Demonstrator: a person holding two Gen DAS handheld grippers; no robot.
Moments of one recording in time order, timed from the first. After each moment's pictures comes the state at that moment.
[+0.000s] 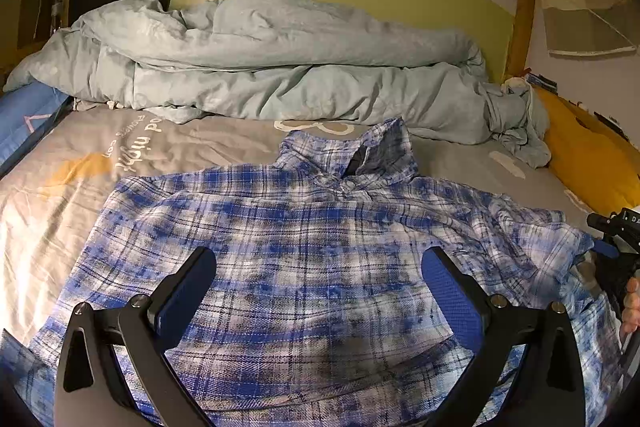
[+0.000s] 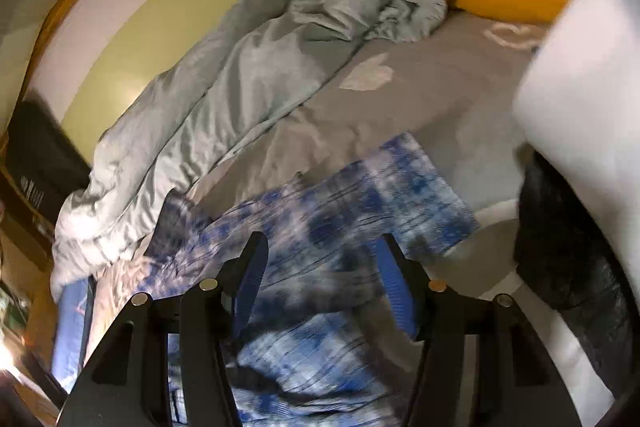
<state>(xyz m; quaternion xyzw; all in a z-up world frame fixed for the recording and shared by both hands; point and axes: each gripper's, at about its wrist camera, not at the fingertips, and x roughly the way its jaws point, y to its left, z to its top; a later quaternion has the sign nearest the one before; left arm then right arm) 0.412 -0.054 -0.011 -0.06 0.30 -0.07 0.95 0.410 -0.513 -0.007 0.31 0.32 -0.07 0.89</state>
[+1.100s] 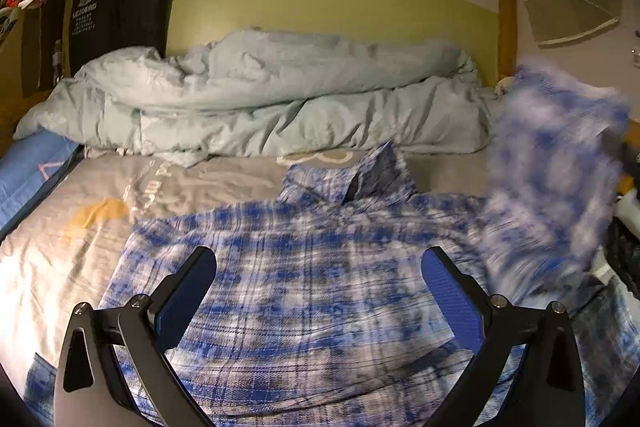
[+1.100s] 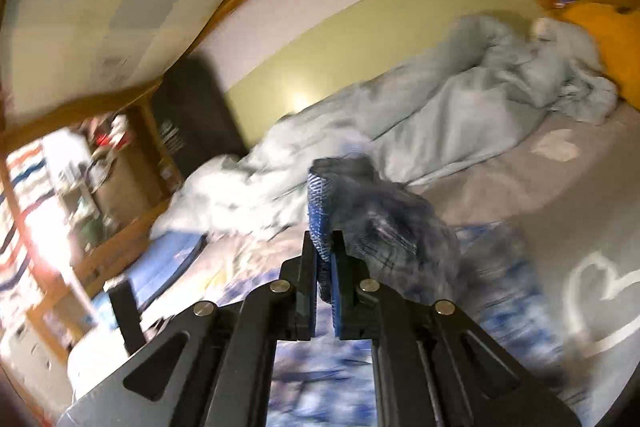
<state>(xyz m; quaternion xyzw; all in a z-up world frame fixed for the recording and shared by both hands) 0.390 -0.066 0.009 0.00 0.24 -0.06 0.97 0.375 -0.379 0.059 0.21 0.19 0.21 0.93</state>
